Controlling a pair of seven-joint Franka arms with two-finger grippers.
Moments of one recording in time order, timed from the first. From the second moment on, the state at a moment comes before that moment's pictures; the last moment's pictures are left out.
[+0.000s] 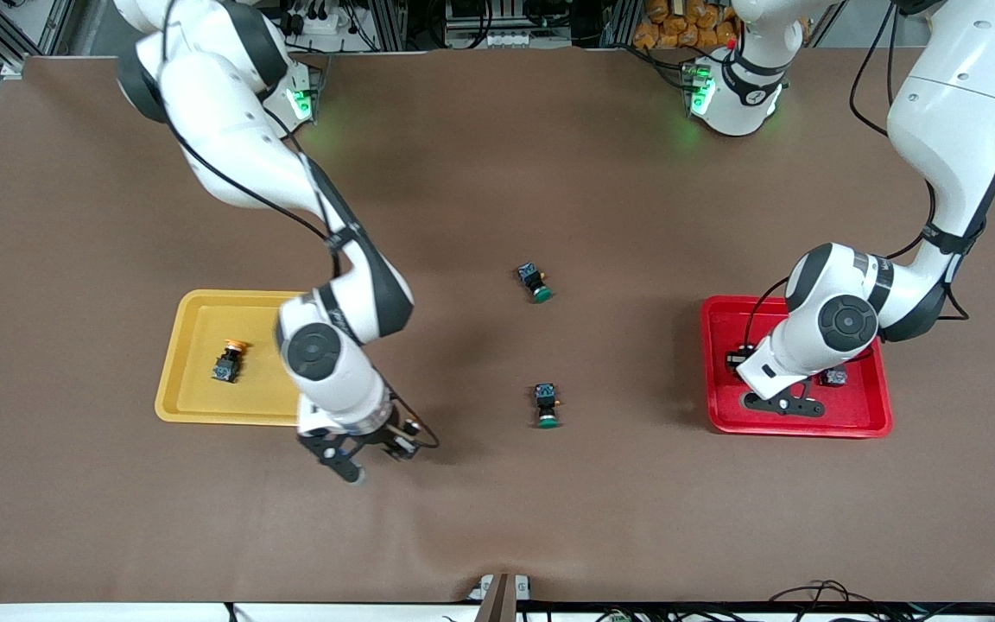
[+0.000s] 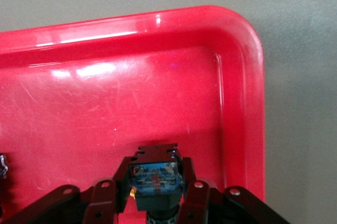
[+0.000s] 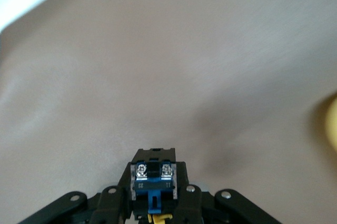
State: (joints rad) left arm 0.34 0.65 -0.51 -1.85 0.48 2.32 -0.29; right arm 0.40 0.90 0.01 -1.09 -0.01 2.19 1.01
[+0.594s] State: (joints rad) left arm 0.38 0.51 -0.57 -1.80 0.46 2.17 -0.26; right arm 0.18 0.37 0.00 -1.32 0.00 1.70 0.36
